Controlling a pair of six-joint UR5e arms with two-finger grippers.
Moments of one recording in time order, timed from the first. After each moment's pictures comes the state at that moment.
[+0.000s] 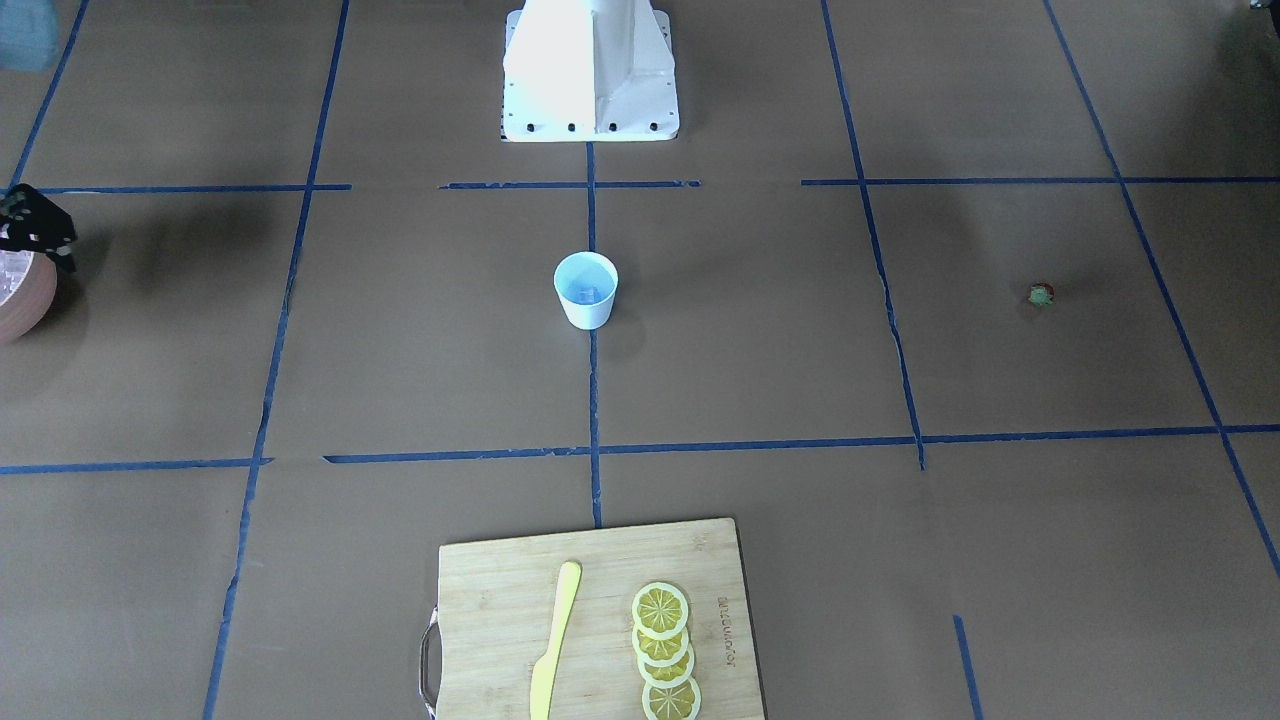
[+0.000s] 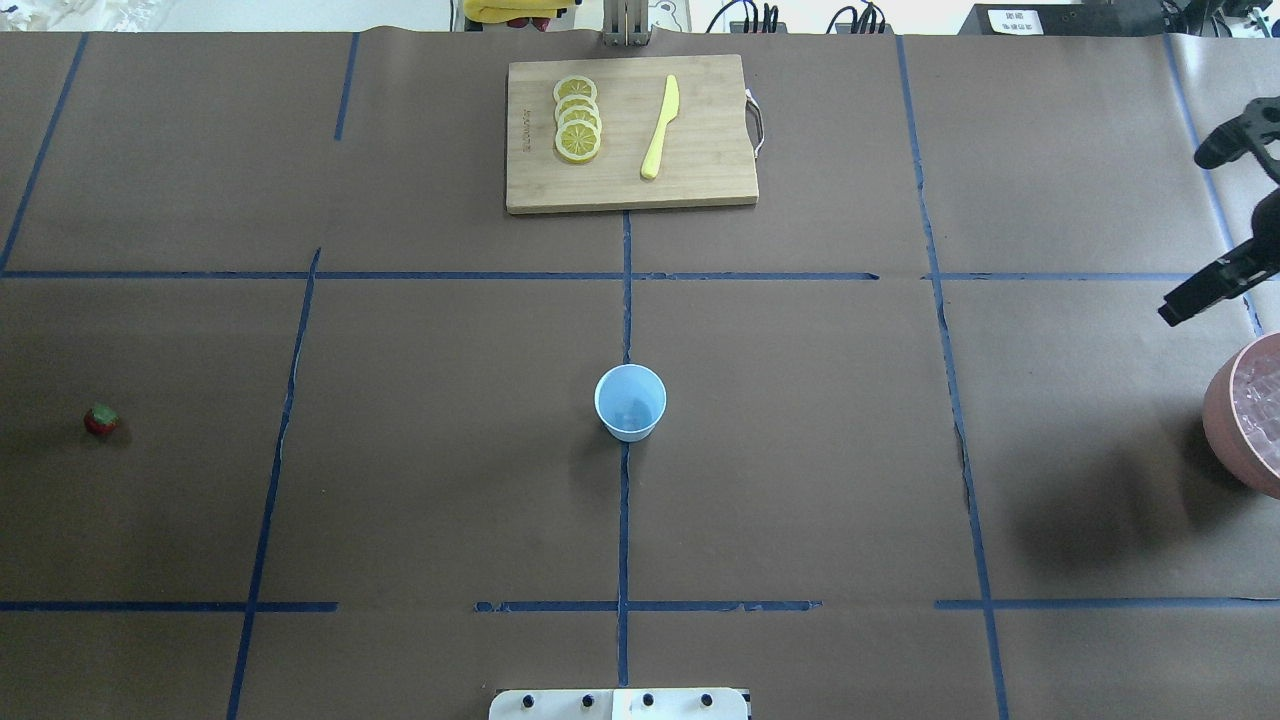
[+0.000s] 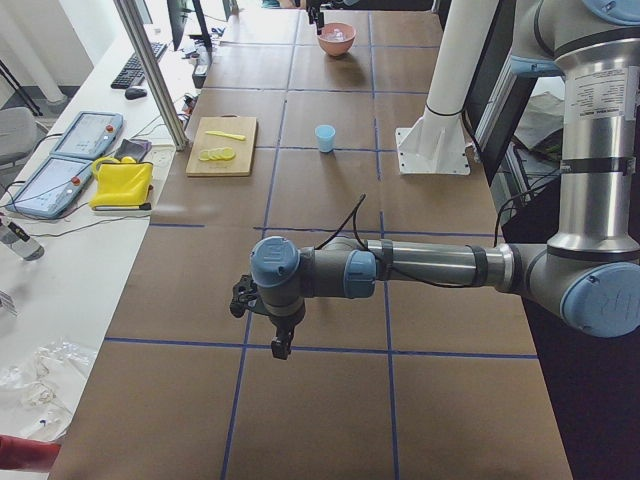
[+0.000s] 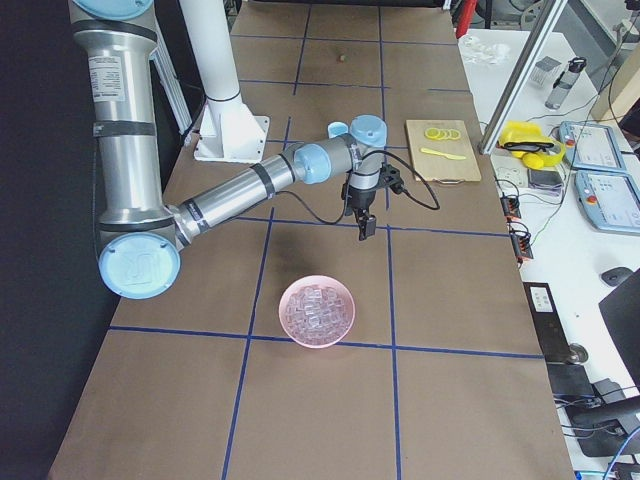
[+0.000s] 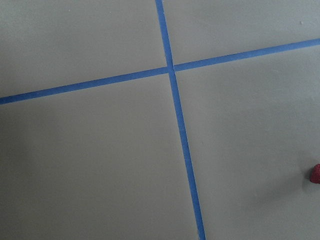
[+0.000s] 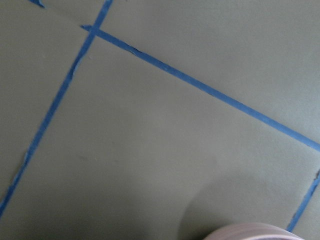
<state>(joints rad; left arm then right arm) -1.58 -1.50 -1.68 -1.53 -2.37 0.20 1.19 -1.57 2.01 -1.72 2.21 -0.02</state>
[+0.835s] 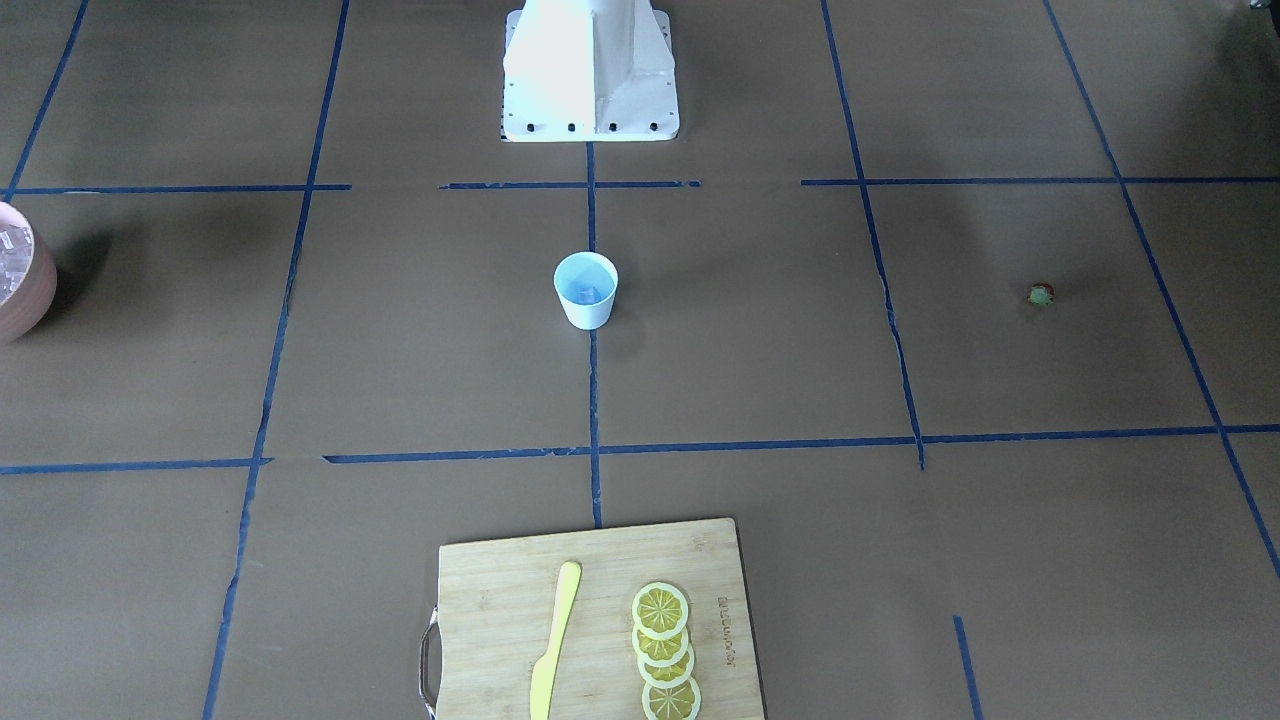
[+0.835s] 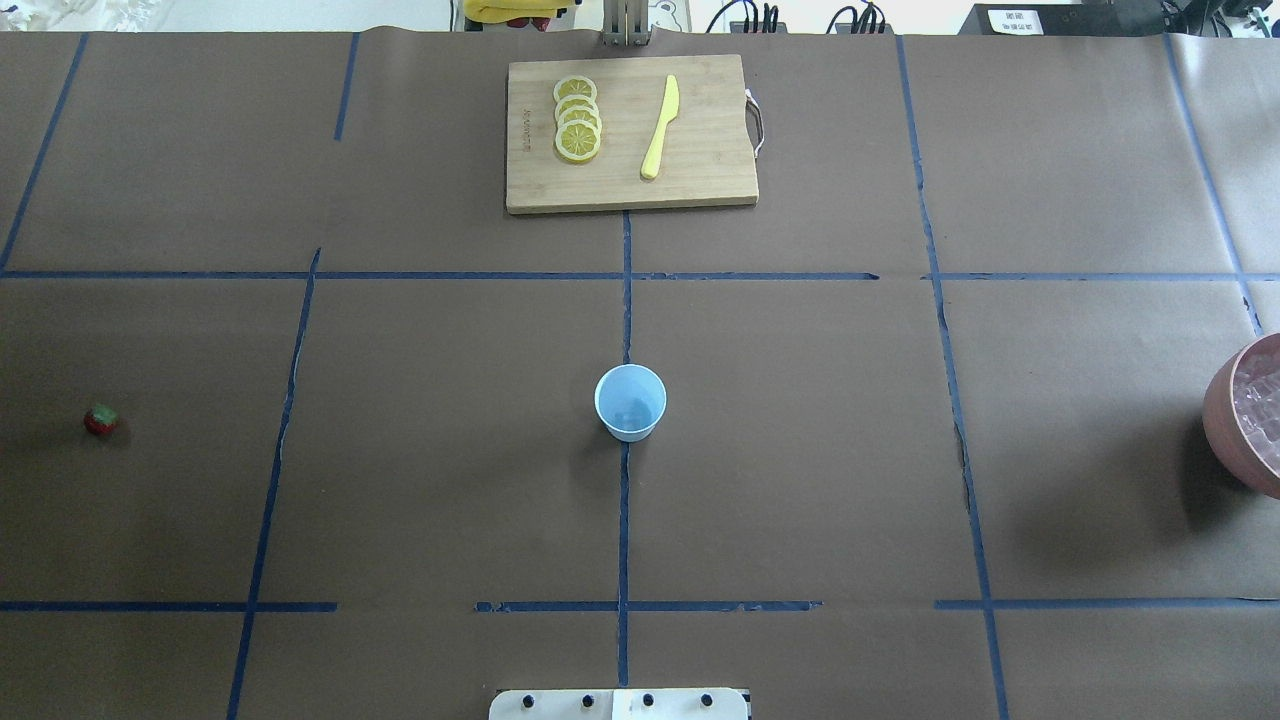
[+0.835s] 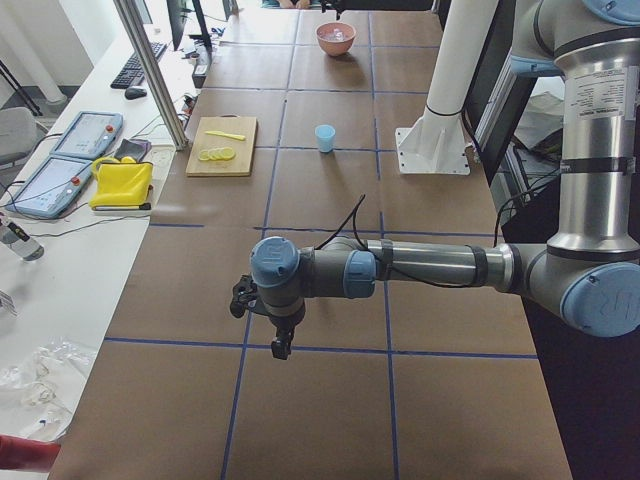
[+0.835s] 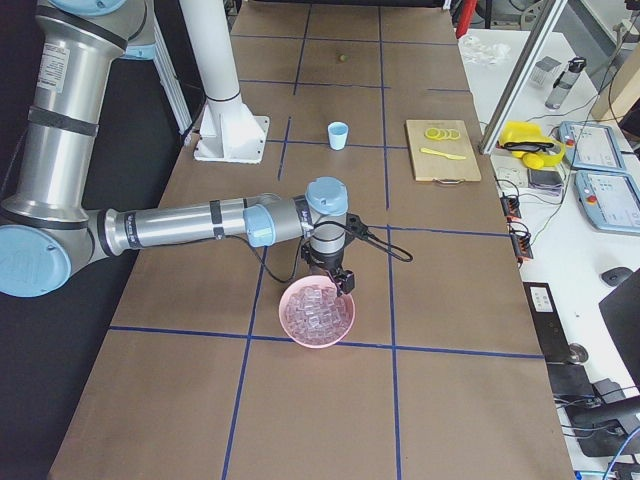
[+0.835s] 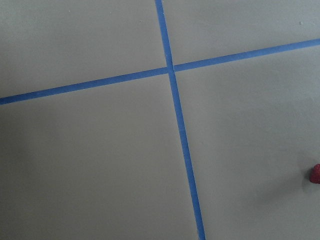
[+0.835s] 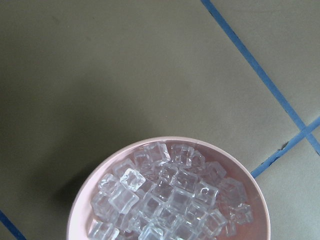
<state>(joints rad) -1.58 -1.50 -1.68 -1.53 -2.37 0.20 1.30 -1.84 1.94 -1.40 2.23 -0.53</state>
